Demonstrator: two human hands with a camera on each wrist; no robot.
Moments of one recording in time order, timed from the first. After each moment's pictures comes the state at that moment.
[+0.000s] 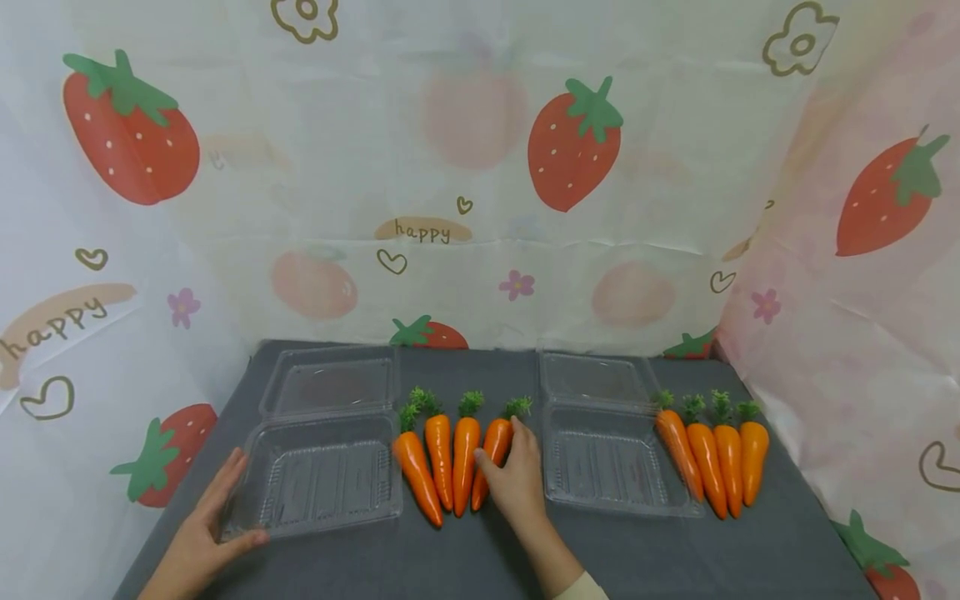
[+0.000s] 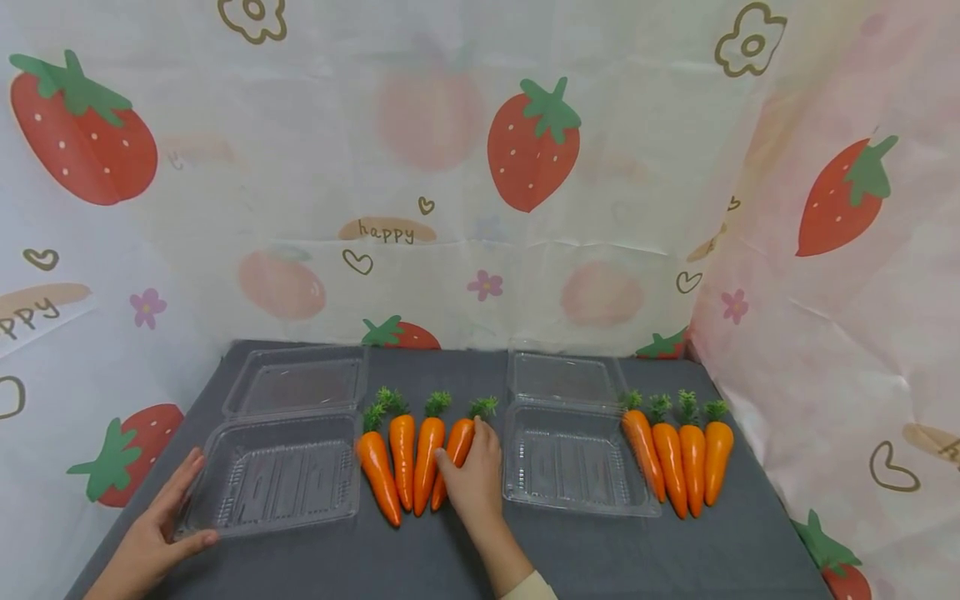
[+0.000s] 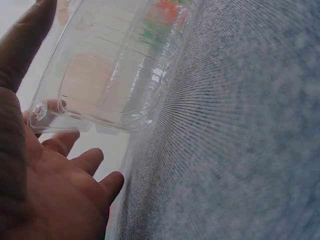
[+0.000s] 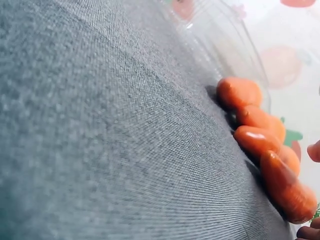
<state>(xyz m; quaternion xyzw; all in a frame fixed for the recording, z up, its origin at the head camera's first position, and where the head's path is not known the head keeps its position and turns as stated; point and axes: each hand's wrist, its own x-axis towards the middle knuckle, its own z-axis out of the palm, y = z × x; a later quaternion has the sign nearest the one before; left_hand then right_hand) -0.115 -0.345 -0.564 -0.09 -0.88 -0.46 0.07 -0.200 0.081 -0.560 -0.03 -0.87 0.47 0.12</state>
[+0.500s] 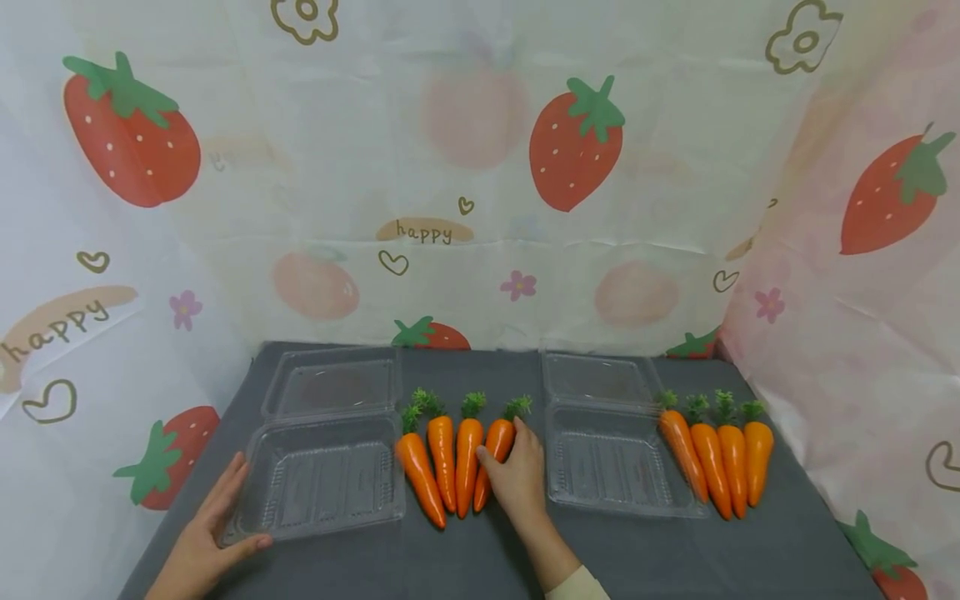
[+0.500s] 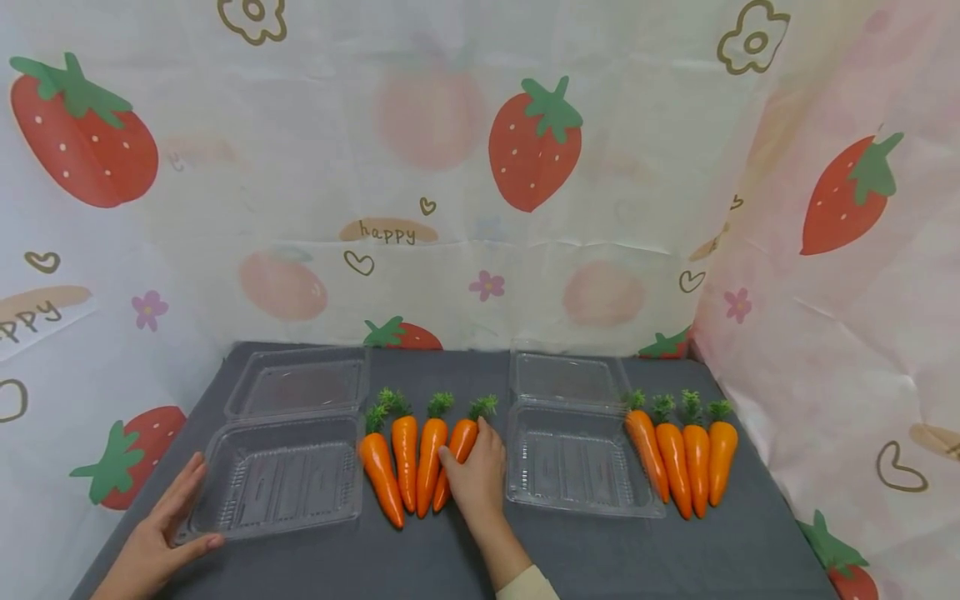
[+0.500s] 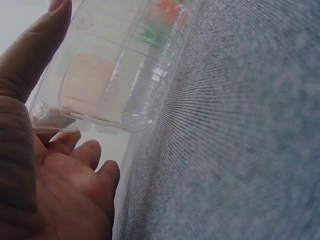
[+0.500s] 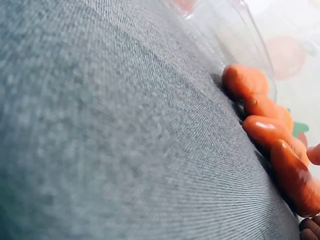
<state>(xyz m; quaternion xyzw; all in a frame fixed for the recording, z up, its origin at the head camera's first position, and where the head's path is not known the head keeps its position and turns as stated) -0.114 -0.349 -0.571 -0.11 -0.86 -0.49 0.06 -0.210 0.077 -0.566 -0.06 -0.88 0.45 0.14</state>
